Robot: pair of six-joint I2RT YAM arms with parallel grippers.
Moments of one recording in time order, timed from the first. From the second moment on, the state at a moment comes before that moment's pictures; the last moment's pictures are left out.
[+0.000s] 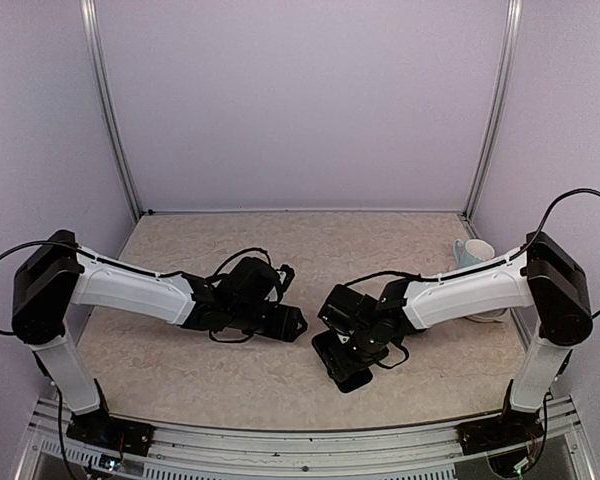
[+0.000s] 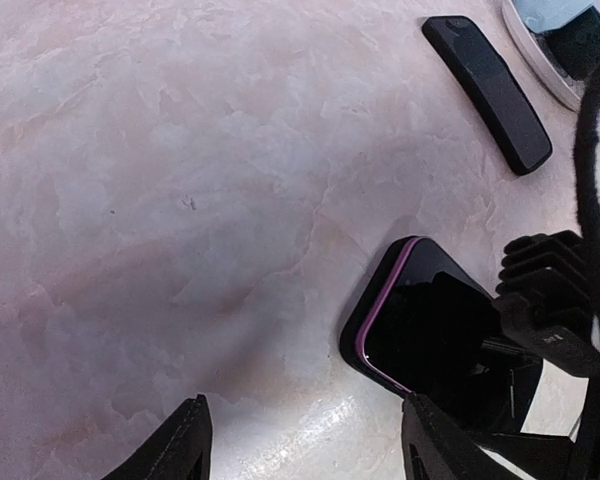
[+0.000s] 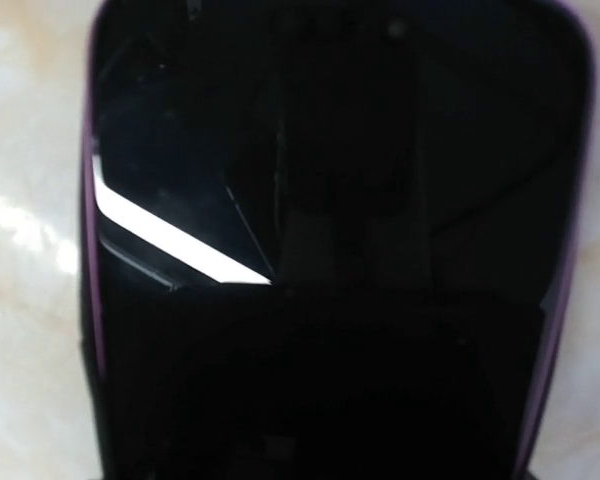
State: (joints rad) left arm -0.97 1.75 0.98 -0.03 -0.03 -0.54; right arm 1.07 1.81 1.10 -0.59 0.10 0.54
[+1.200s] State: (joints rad) left arm -0.91 2.06 0.96 0.65 0.42 -0.97; right arm 1.05 1.59 0.79 -0.20 0.21 0.45
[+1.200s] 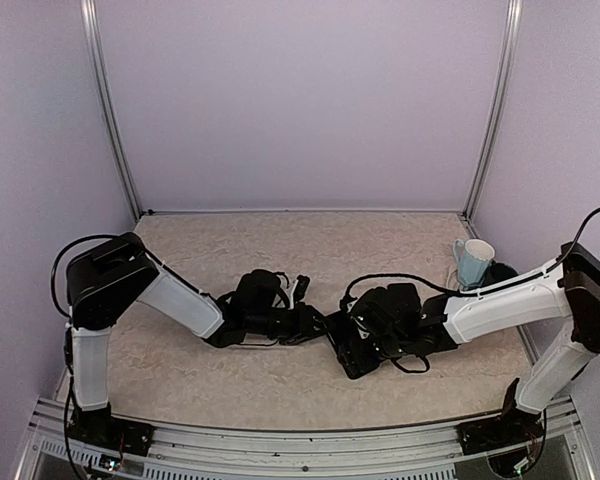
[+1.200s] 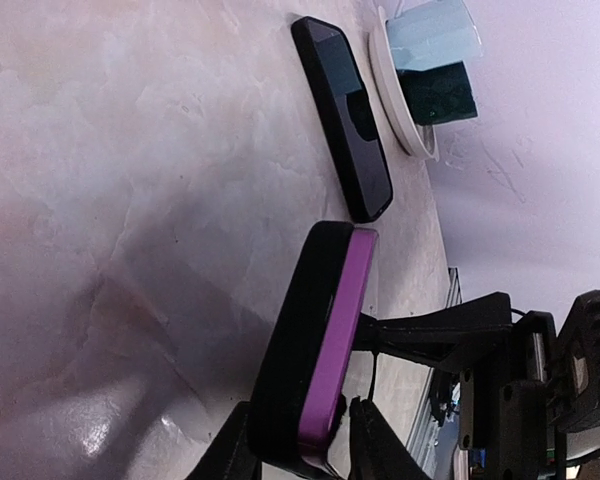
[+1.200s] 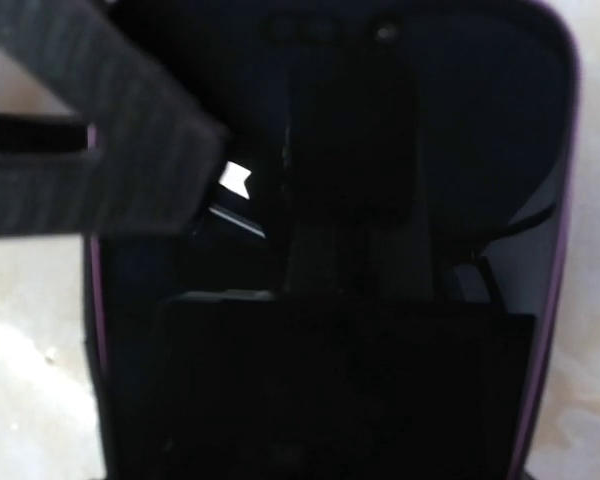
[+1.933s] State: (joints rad) left arm -0.93 2.16 1.00 0.85 0.49 -0.97; right arm 1.03 1.55 0.75 -0.14 0.17 0.43
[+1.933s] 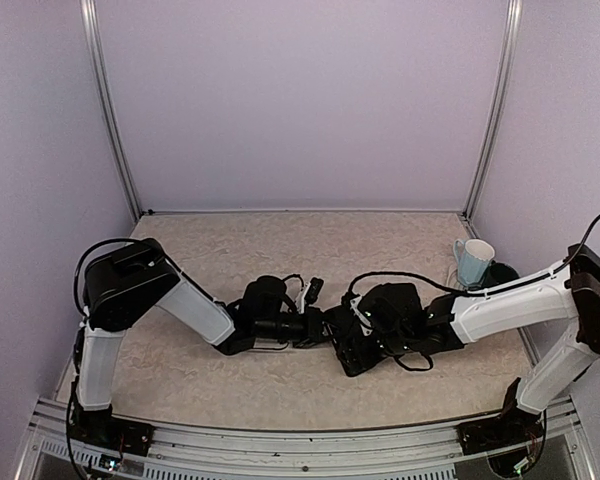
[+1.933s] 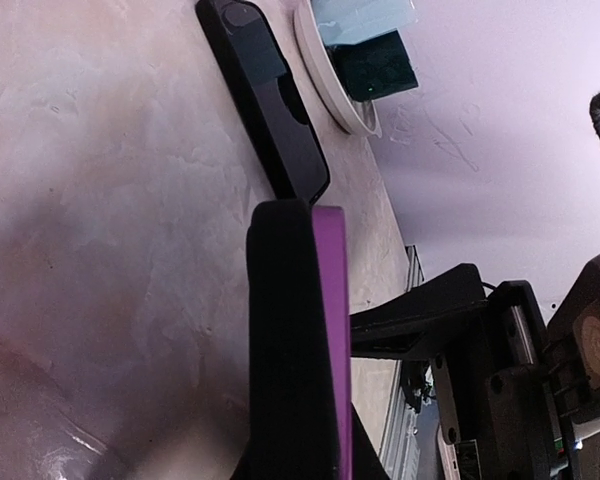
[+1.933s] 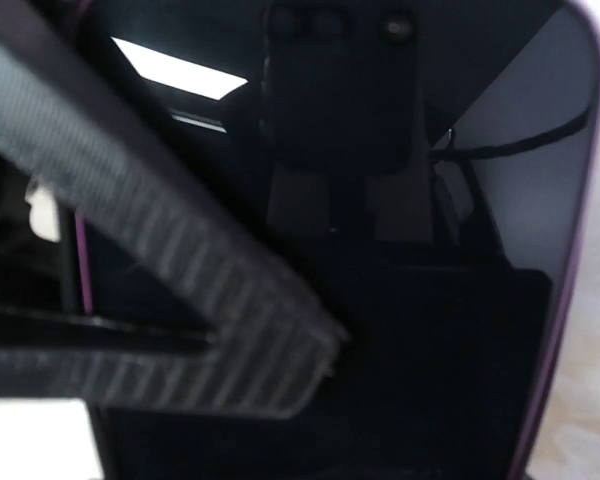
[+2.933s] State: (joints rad) left arm -1.13 1.69 0.91 0.28 0.25 -0.04; right arm 0.71 1.09 0.52 0.31 -0.79 0.03
